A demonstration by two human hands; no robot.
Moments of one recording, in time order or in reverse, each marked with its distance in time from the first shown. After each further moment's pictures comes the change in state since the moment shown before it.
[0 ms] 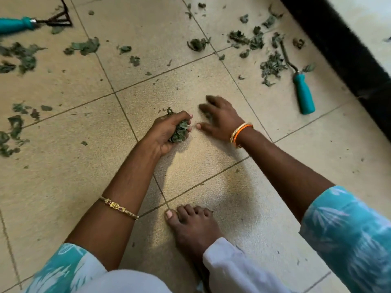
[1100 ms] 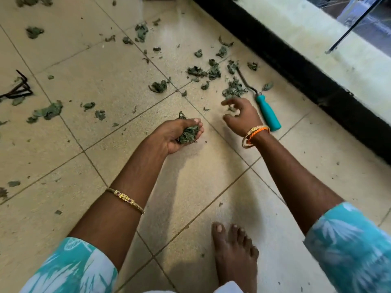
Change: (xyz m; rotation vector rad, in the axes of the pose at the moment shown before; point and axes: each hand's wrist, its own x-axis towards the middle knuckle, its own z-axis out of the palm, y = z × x) left_hand 0.044 0.055 0.104 0.100 -0.248 -0.165; right_hand -0.008 0.069 -0.093 0.437 0.351 0.490
